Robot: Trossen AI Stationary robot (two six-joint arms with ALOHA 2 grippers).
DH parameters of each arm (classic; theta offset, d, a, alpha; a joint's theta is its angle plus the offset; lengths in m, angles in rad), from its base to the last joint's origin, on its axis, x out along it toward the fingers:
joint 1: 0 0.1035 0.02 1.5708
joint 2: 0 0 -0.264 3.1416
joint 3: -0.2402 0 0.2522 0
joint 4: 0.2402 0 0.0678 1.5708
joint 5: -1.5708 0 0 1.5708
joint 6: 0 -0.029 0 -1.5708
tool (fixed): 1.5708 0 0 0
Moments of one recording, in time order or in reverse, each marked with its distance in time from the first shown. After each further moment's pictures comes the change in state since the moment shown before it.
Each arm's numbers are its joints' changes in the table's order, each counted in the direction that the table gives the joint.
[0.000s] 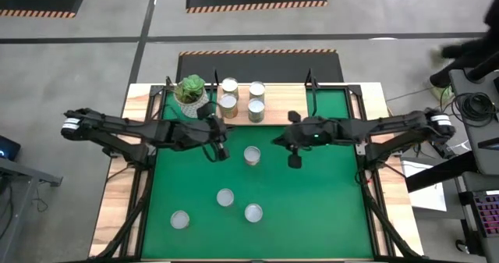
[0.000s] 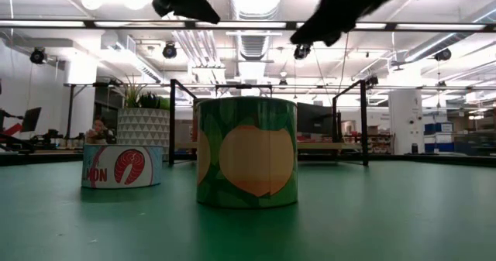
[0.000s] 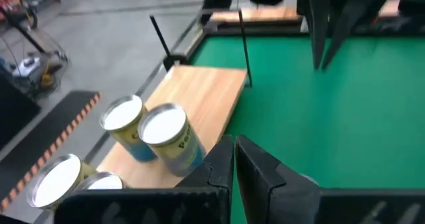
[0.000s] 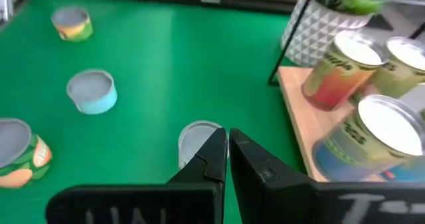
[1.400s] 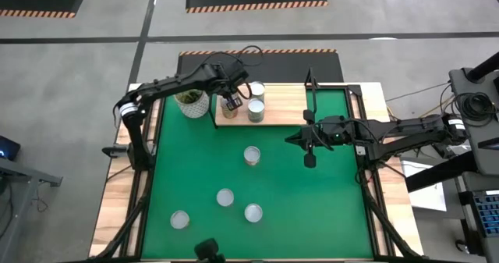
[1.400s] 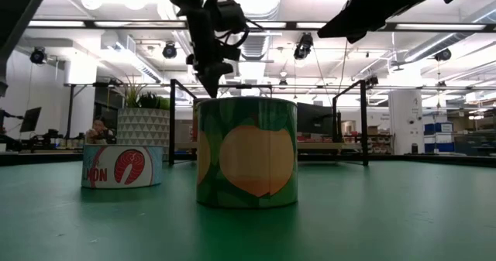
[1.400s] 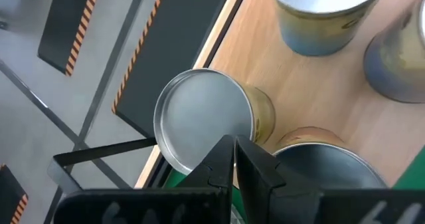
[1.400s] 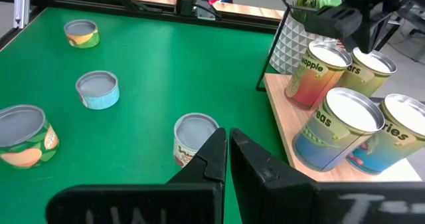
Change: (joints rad) left arm 0.591 -0.605 -0.657 0.686 -0.142 -0.155; right arm 0.000 0.226 0.162 -0.021 0.002 0.043
